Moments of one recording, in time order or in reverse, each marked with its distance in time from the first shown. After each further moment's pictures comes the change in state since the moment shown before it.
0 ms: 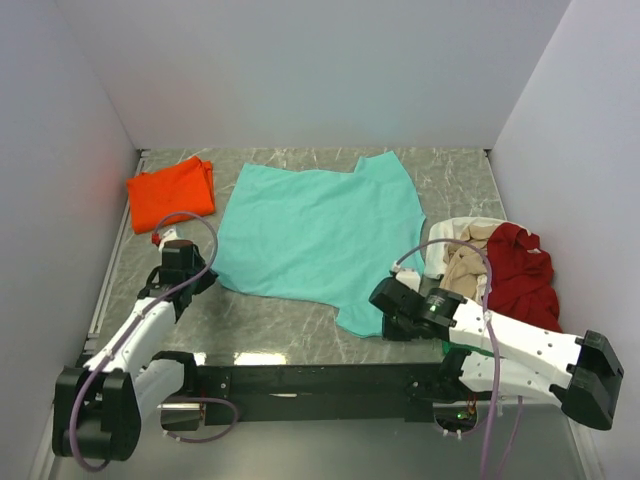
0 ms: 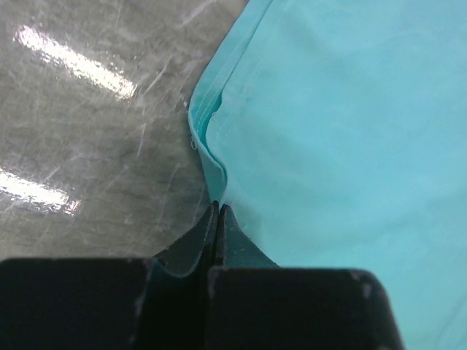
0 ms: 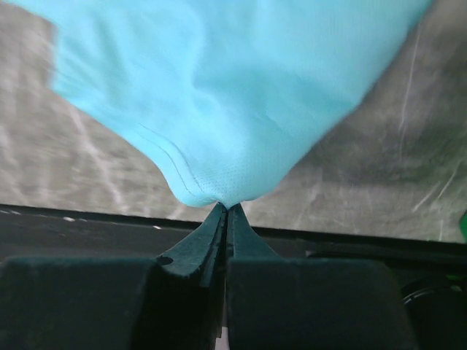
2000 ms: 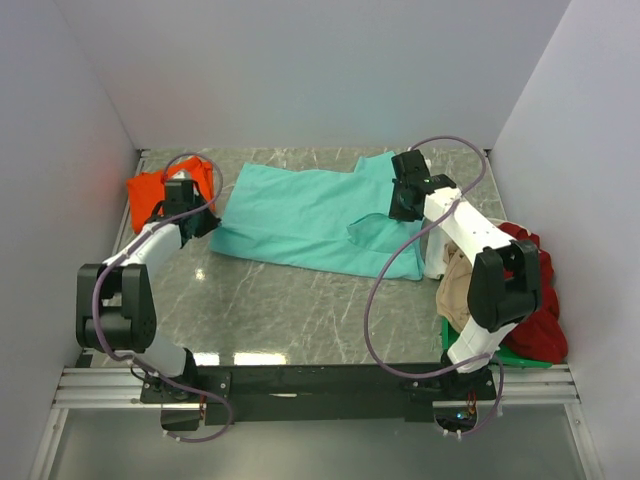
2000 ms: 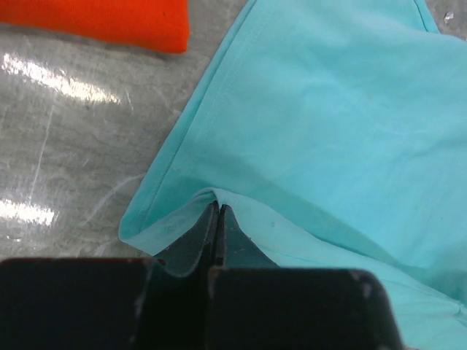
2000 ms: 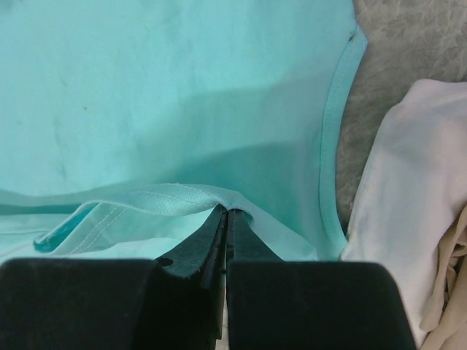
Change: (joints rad) left arm 0.063 0.576 0.516 0.040 0.126 0.110; right arm -0.693 0.737 0.780 0.216 -0.003 -0.570
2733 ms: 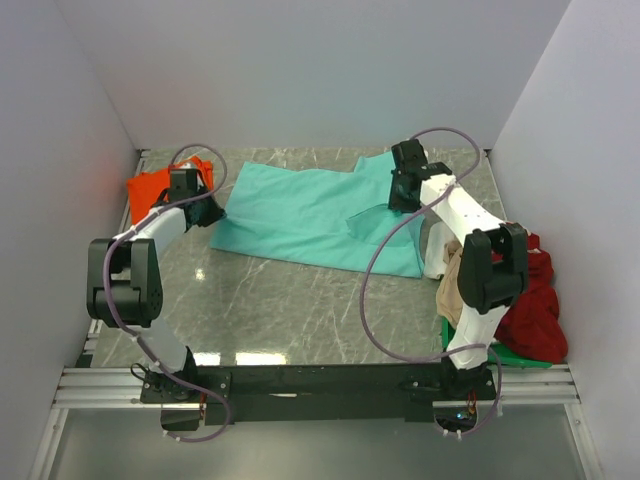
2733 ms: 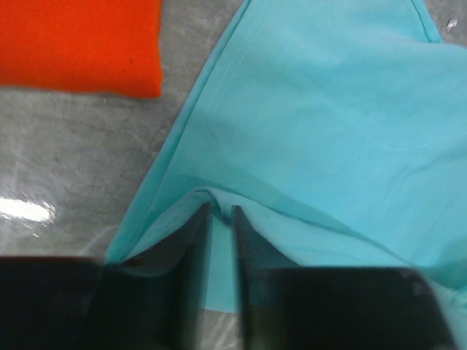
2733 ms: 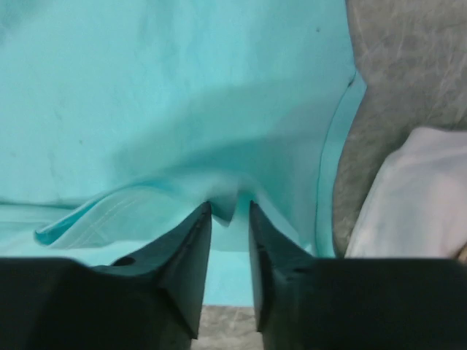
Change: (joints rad) left arm 0.006 0.175 0.144 -0.001 0.050 0.026; right arm -0.037 0.135 0.138 -0.030 -0.025 -0.028
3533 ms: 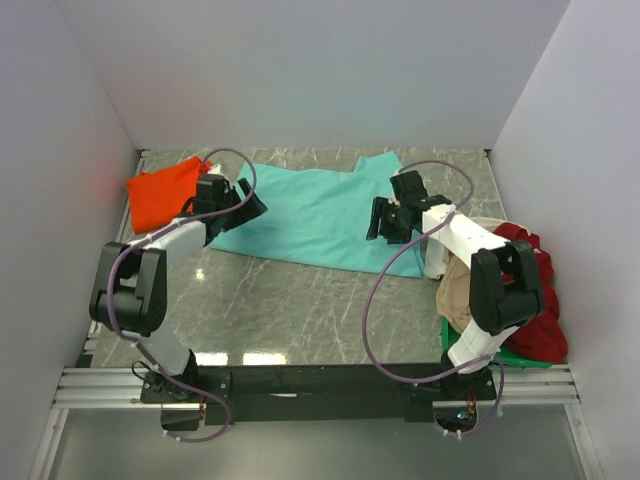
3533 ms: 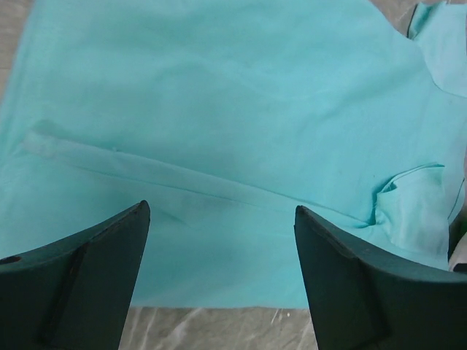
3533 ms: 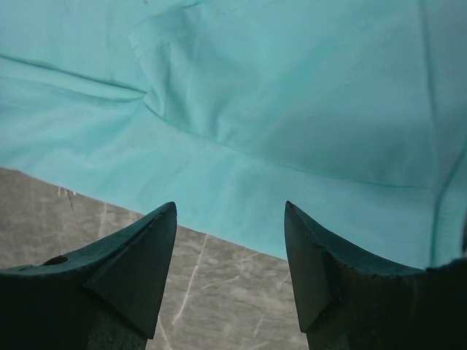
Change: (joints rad) left arm -0.170 -0.079 -0.104 0.187 0.029 -0.038; right arm 0.030 -0.166 -0.337 0.190 -0.296 0.019
